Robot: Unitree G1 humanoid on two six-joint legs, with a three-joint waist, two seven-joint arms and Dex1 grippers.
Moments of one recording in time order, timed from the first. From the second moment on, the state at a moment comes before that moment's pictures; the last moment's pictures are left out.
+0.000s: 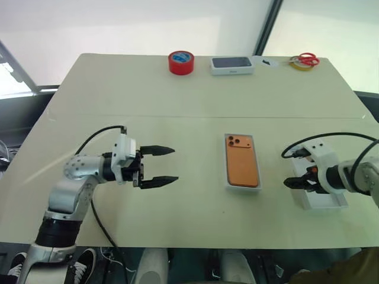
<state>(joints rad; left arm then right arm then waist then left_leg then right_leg) -0.27 0.59 0.02 -0.18 -0.52 0.21 -1.26 -0.40 -1.02 -0.08 -0.25 0.54 1.61 0.53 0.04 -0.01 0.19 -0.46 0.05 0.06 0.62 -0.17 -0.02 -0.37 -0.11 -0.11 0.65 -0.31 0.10</state>
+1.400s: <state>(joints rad) -0.31 0.50 0.00 -0.17 -0.53 0.25 -1.07 -0.73 -0.20 -0.36 -0.14 0.70 1.10 0.17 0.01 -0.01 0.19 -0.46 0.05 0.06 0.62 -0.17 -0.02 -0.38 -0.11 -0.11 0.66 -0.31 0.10</state>
